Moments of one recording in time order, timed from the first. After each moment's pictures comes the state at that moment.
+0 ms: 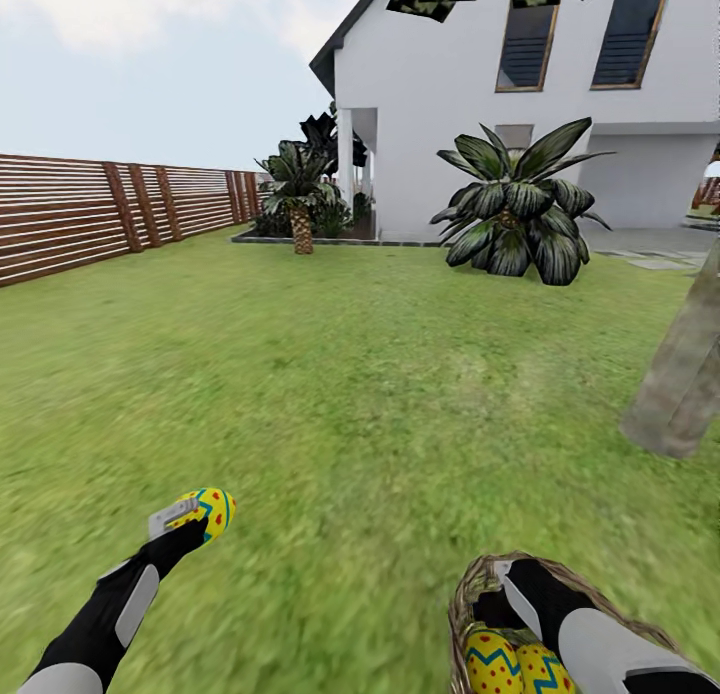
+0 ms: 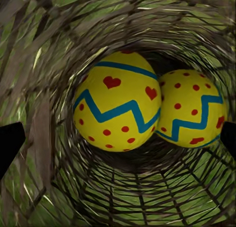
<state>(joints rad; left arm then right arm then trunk) -0.49 0.13 0.24 -0.71 0.30 0.21 -0.07 -0.70 -0.07 0.08 -0.20 -0.05 0.56 0.00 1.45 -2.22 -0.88</state>
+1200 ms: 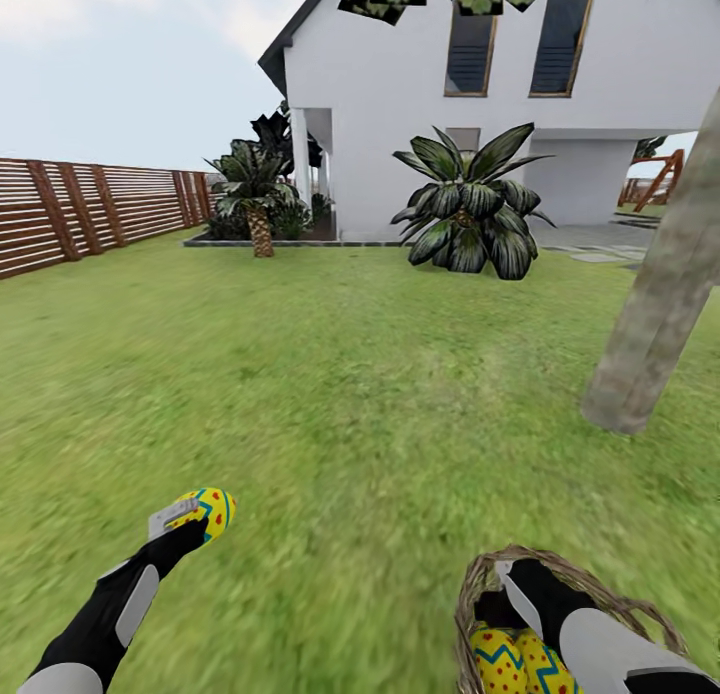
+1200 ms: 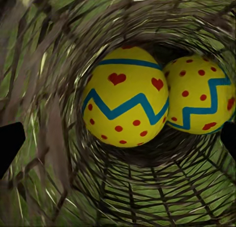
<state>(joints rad) -0.49 0.13 0.25 -0.71 0.30 0.21 -0.08 -0.70 -0.07 0.08 -0.21 -0.06 0.56 0.00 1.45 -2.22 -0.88</state>
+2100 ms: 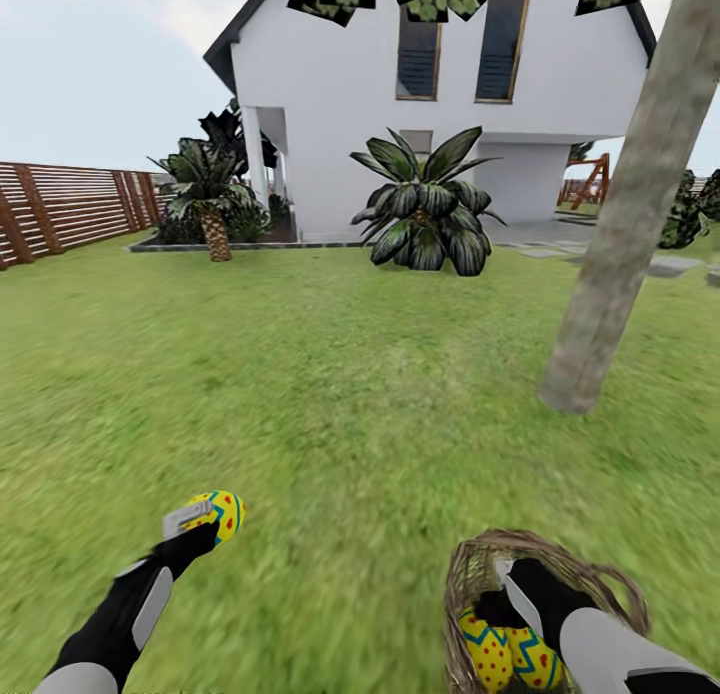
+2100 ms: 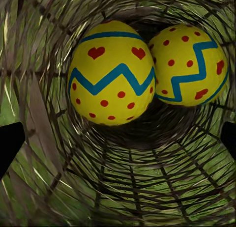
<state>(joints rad) -0.49 0.09 0.25 -0.71 0.20 0.21 -0.07 -0.70 -0.07 0.08 -0.21 -0.06 0.56 0.00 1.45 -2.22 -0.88</state>
